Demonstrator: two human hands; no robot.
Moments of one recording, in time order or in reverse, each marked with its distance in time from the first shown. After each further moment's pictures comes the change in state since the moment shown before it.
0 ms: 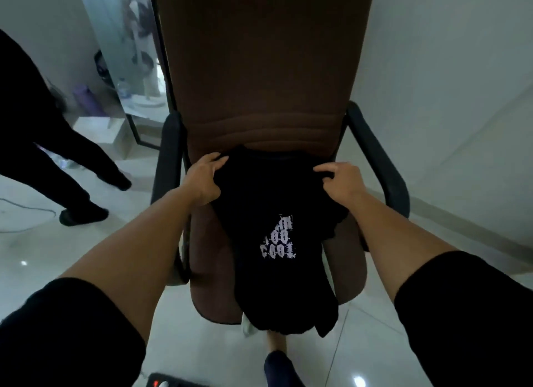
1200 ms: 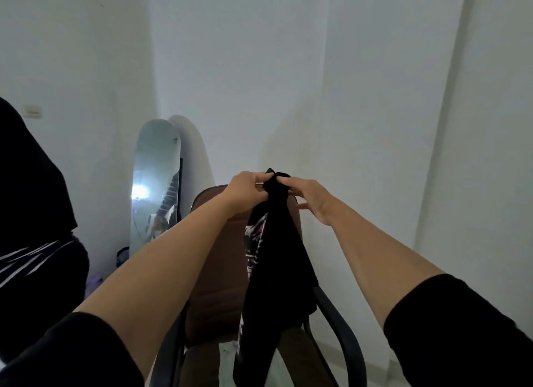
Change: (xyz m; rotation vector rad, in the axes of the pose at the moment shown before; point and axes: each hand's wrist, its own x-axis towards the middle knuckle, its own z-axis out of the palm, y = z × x) left_hand -0.195 0.296 -0.250 -0.276 0.441 0.548; right_hand -0.181 -0.213 -0.293 0.610 0.058 -0.428
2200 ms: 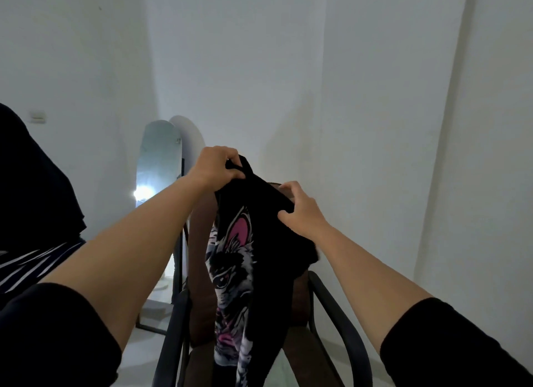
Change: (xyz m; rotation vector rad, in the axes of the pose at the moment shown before) left_hand 0.023 -0.008 -0.047 0.371 0.230 0.094; right_hand 0.007 0.050 0.009 -0.408 0.153 -0.244
